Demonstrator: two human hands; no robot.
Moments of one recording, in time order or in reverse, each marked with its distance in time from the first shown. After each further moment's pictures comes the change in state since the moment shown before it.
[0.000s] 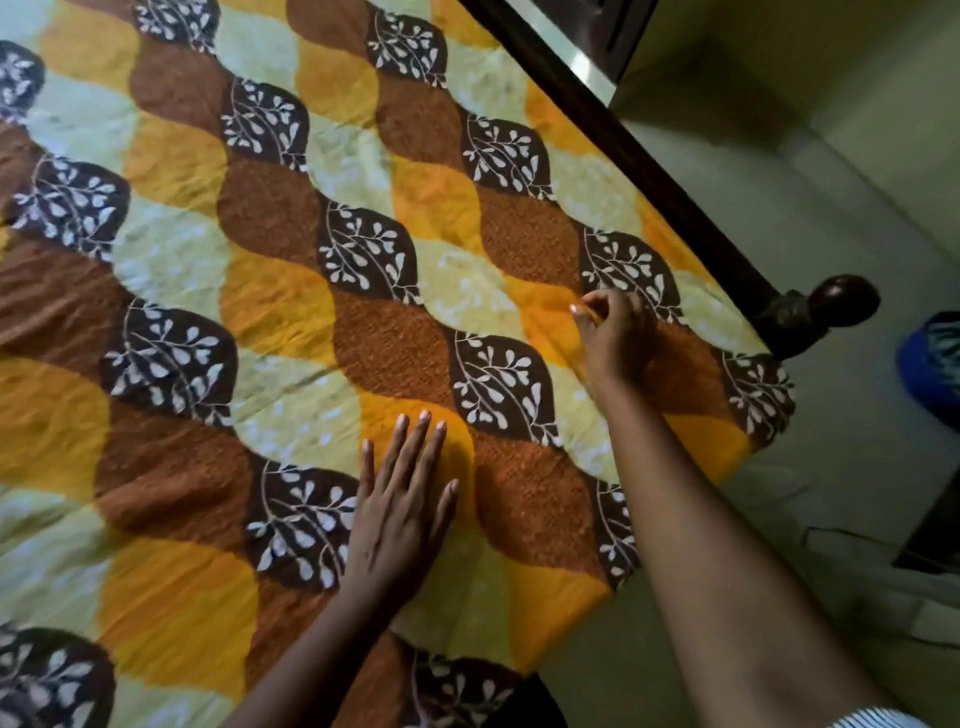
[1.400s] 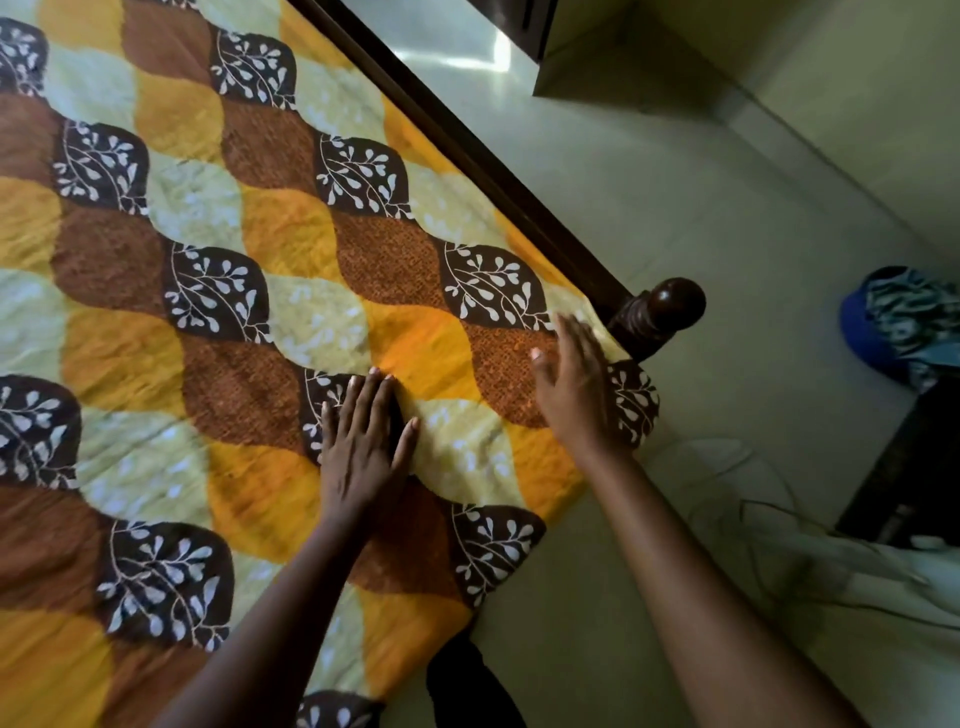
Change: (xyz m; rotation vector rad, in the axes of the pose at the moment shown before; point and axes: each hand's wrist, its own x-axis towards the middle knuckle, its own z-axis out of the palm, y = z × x) left_hand 0.100 0.090 0.039 0.025 -0.068 -0.144; right_hand 0.010 0.086 -0.086 -0.002 -0.251 -0.157
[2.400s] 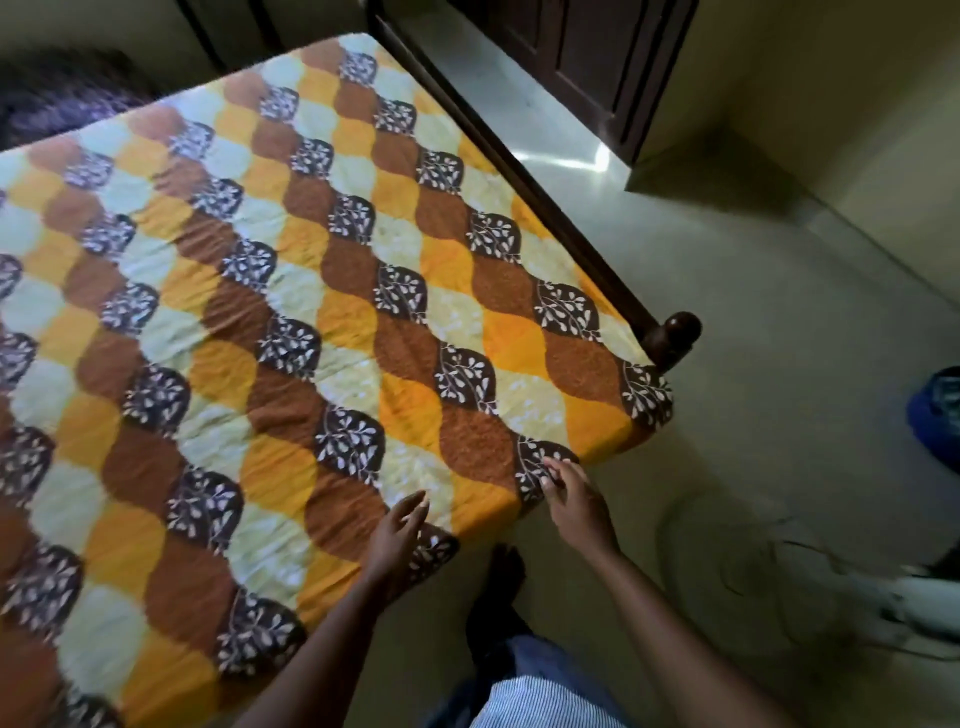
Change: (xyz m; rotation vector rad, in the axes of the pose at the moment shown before) left_hand -0.218 0.008 -0.099 -0.892 -0.166 -0.670; right_hand -0.205 -0.018 -0.037 0.190 -0.318 -0.044
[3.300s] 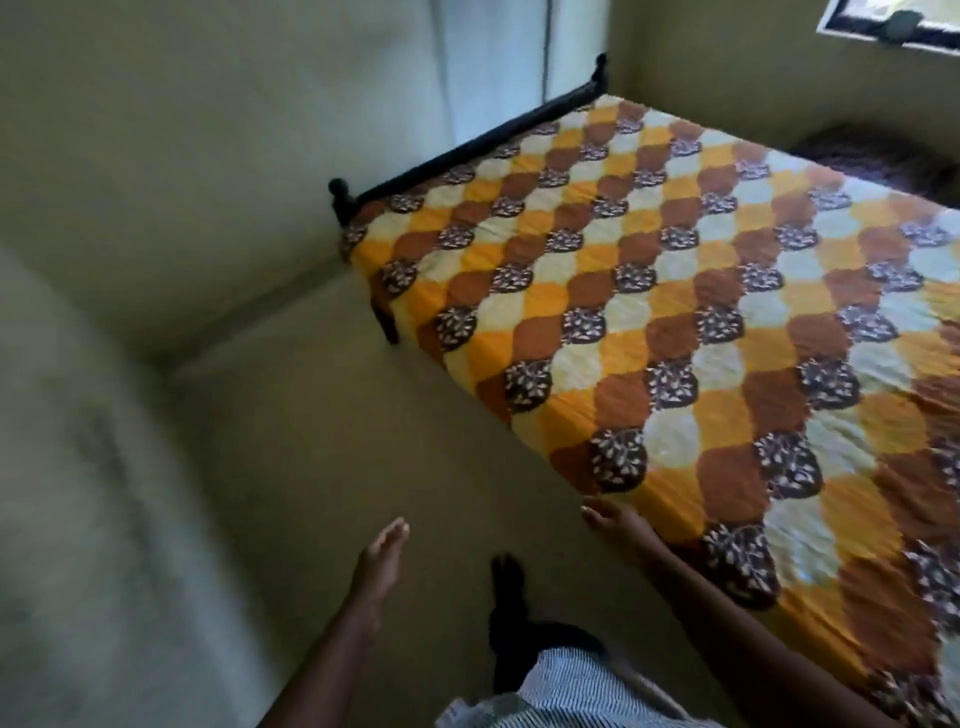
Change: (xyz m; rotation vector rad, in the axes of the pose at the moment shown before) left_hand -0.427 -0.394 -0.192 -0.990 1.103 -0.390; right_hand -0.311 -0.232 0.339 -0.590 -1.082 -0.651
